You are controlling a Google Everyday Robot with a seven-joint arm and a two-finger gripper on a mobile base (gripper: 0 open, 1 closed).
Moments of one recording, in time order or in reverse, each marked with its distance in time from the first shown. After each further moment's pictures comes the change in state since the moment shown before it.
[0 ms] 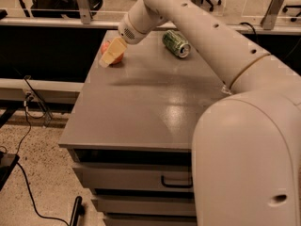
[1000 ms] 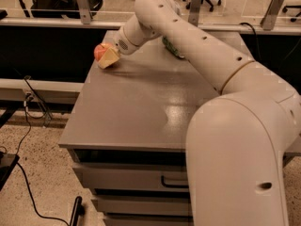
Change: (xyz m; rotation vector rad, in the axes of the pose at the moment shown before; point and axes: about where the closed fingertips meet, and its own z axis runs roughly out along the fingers) arm 0.011 -0.001 0.050 -0.010 -0.035 0.106
